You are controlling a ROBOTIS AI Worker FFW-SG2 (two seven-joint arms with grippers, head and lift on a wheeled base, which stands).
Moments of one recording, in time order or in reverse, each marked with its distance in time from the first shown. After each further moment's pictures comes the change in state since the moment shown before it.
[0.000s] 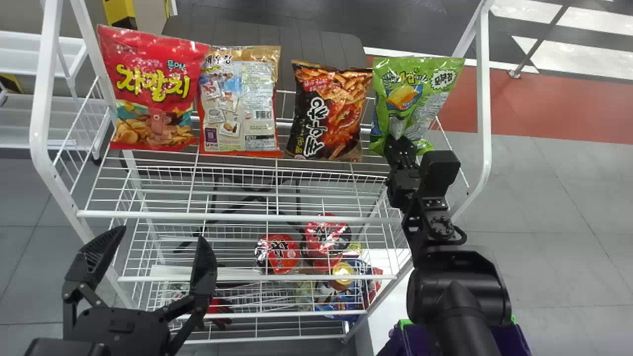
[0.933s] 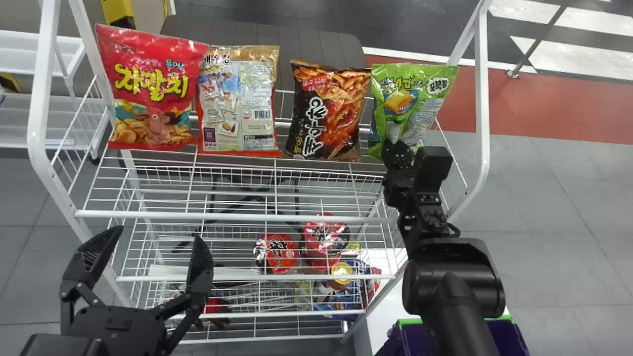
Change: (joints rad) left arm -0.009 -0.001 0.006 0.016 0.013 -0.002 -0.003; right arm -0.039 0.000 0.001 0.043 -0.003 0.073 -0.031
